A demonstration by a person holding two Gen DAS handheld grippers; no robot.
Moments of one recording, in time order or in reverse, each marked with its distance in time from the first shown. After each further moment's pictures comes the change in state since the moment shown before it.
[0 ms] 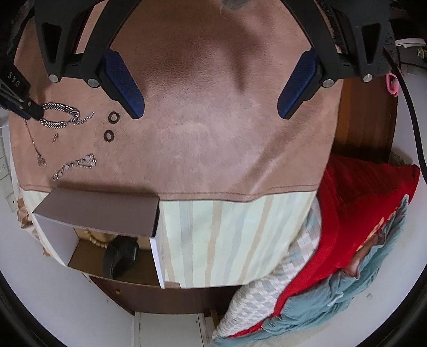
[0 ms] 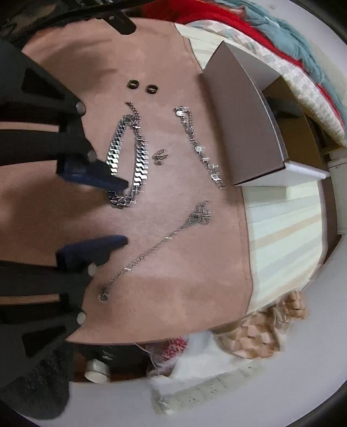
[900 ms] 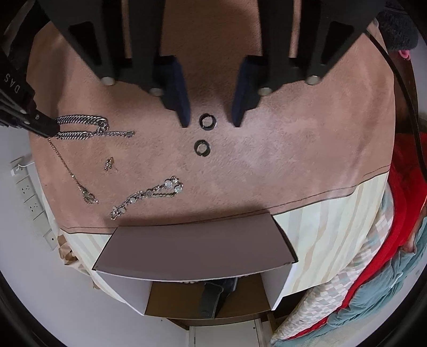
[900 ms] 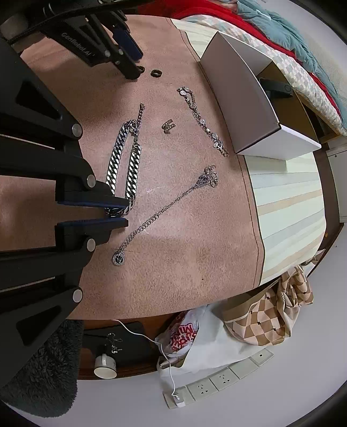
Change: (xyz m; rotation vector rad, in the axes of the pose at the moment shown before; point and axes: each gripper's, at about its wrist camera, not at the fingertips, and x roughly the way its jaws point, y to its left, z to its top) left arm 0.022 -0.085 -0.008 0.181 0.036 -0.200; right arm -0.008 -0.041 -0.007 0.063 0.018 -0.009
